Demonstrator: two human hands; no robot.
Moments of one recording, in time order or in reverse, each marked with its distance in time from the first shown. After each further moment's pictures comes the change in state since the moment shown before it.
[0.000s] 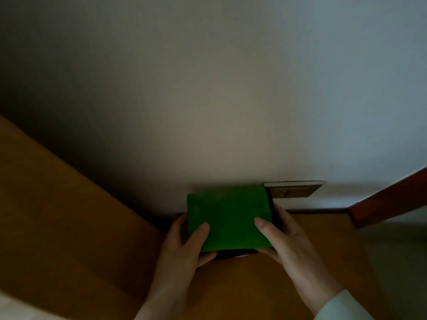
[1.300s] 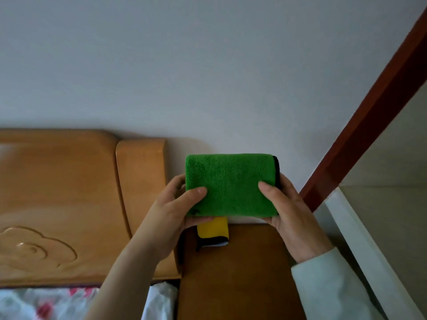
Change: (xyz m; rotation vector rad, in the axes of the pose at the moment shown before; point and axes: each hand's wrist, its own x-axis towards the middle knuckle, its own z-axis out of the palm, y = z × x) left_hand -0.337 0.278 -0.025 -0.044 -0.433 0.269; right_hand -0.337 -0.278 0.016 0.129 -0.133 -0.386
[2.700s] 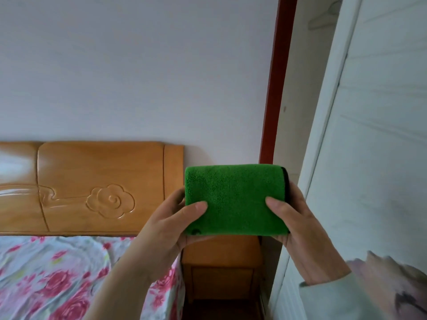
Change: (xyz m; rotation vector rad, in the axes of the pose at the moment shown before) left_hand -0.639 -0.050 0.146 -0.034 -0.165 0.264; right_hand -0.638 -0.078 -0.066 0.032 -0.144 -0.349
